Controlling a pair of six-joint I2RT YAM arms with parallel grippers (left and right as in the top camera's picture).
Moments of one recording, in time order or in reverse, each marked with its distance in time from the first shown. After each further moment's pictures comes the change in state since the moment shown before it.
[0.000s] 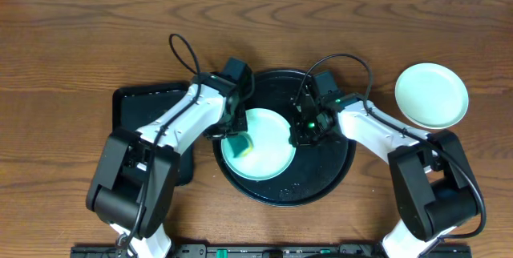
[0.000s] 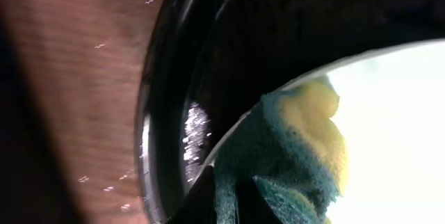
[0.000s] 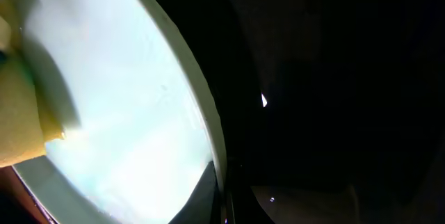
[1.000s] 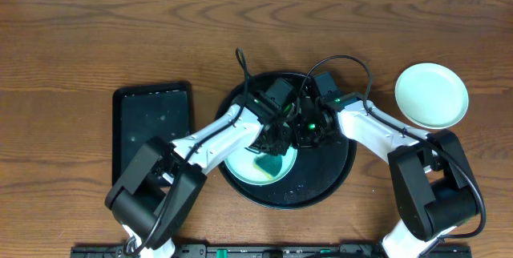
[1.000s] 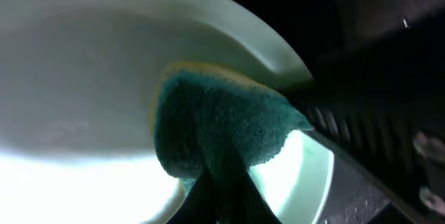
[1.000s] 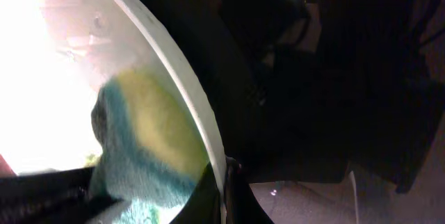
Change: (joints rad) left arm -0.242 0.019 -0.013 0.212 0.233 0.193; right arm 0.000 0.001 0.005 -0.043 -0.004 0.000
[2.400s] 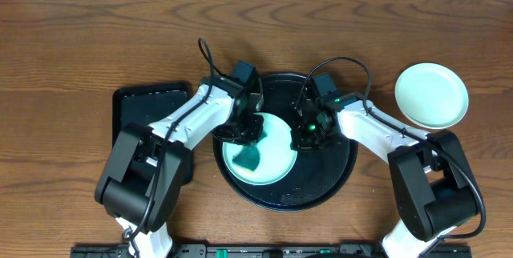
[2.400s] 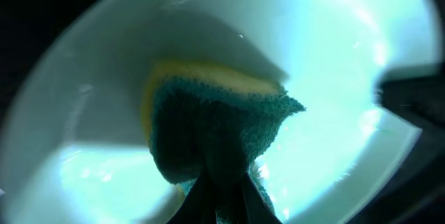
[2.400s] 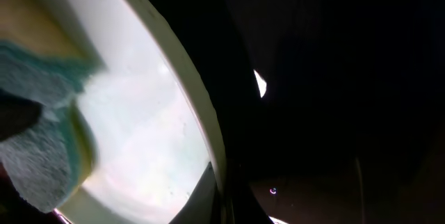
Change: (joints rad) left arm 0.208 0.026 0.016 -0.153 0.141 0.151; right arm 0.002 0.000 0.002 -0.032 -0.004 0.023
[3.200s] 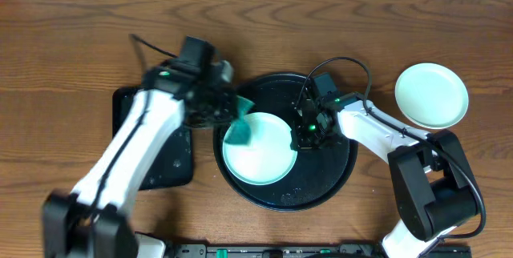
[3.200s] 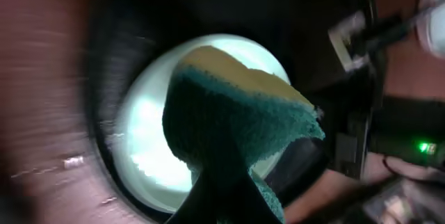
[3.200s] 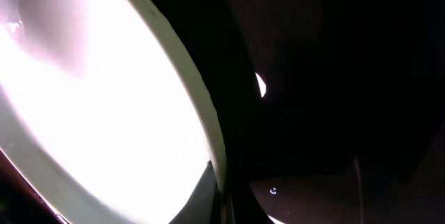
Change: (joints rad) left arm 0.195 -0.336 0.039 -0.108 0.040 -0.147; right arm 0.000 0.000 0.000 0.000 -0.002 -0.008
